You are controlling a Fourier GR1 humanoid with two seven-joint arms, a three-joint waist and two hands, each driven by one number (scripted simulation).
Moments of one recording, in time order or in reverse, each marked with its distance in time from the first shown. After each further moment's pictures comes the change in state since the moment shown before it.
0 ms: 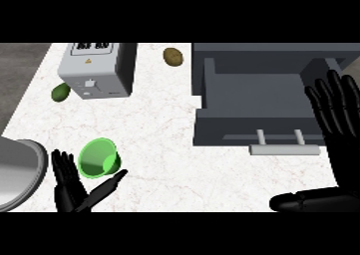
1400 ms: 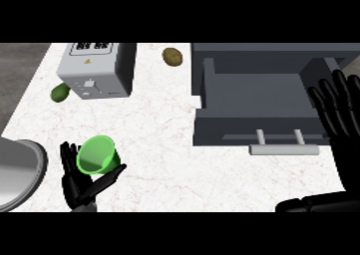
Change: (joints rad) left arm -0.228 0.022 0.151 0.427 0.104 -0.296 -0.200; right arm -0.001 -0.005 -0.013 -0.030 -0.030 0.015 0.037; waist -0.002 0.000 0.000
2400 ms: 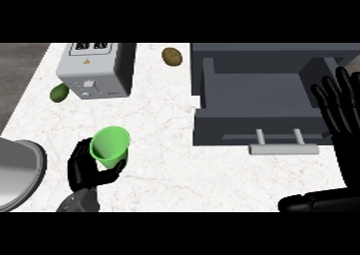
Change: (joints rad) left arm -0.156 0.055 -0.007 0.183 -0.055 -0.229 -0.096; right arm -0.014 -0.004 -0.019 0.013 -0.009 0.004 -0.004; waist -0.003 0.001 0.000
